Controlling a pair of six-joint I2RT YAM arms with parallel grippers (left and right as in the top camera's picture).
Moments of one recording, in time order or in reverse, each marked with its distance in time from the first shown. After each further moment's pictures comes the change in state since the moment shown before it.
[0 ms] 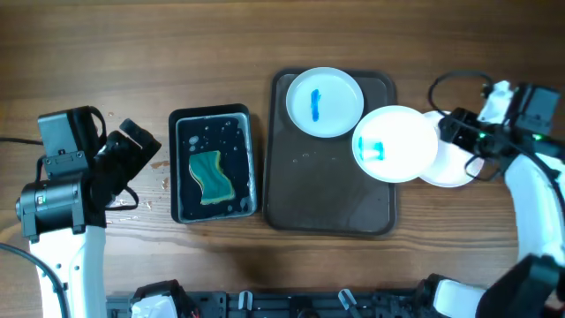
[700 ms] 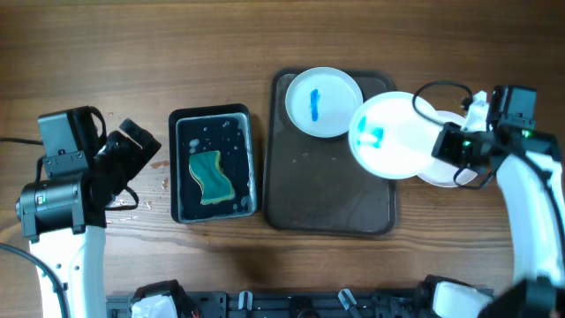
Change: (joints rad) left arm 0.000 0.000 0.000 0.000 0.000 0.000; right arm 0.119 -0.088 0.051 -0.282 0.058 0.039
